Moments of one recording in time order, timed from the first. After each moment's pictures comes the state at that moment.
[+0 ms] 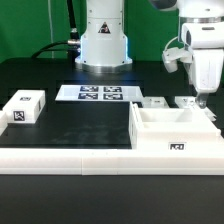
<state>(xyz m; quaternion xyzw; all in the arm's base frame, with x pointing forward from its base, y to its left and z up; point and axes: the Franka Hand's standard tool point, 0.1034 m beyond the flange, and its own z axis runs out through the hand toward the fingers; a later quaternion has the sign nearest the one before) 0.428 0.179 0.028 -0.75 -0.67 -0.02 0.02</state>
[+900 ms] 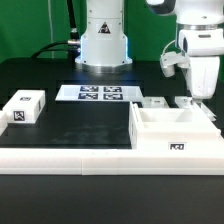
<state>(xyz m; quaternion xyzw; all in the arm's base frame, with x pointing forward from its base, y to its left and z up) 0.420 0.176 0.017 -0.75 -0.66 -0.01 0.03</state>
